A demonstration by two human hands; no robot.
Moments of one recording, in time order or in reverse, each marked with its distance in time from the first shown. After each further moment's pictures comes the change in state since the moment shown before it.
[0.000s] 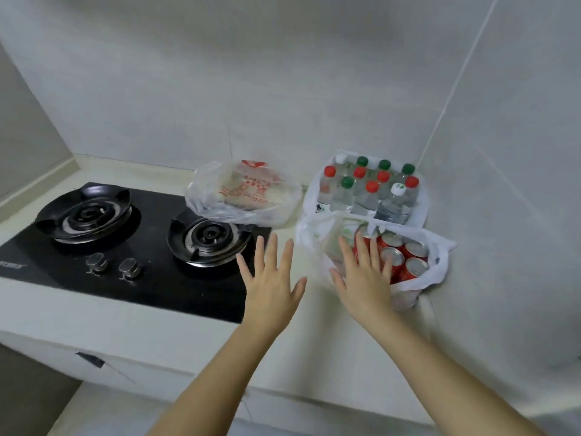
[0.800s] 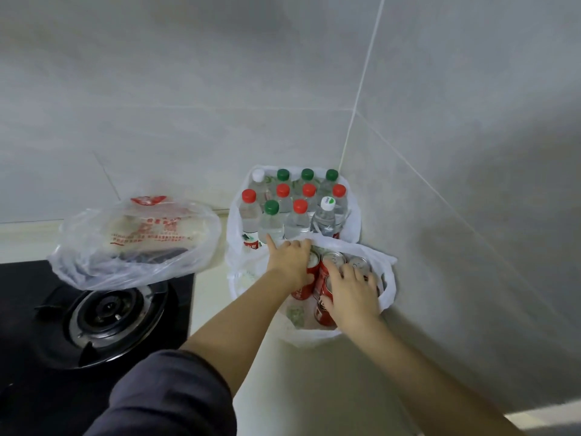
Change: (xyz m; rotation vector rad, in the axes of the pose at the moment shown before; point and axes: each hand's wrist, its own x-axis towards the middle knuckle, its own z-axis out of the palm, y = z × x) left_hand 0.198 0.116 0.083 0.136 -0.497 0.470; right_hand 0.060 0.074 0.015 -0.212 -0.071 0.262
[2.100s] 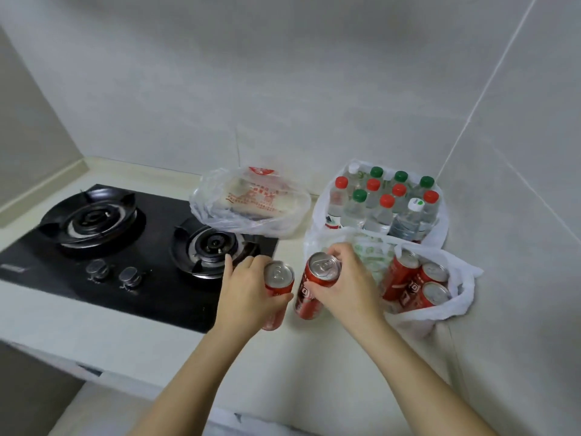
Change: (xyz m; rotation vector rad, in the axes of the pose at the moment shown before) left_hand -0.248 -0.060 0.008 -0.375 0.575 -0.505; right_hand -0.076 -0.093 -0.078 0.874 -0.075 -0.244
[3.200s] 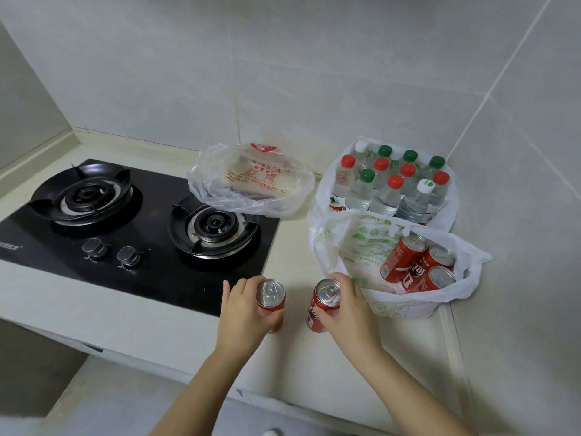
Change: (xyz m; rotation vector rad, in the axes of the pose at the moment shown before) left_hand -0.049 -0.055 0.068 -0.160 -0.025 -0.134; right_hand -0.035 0.074 0.056 -0.078 -0.082 0.033
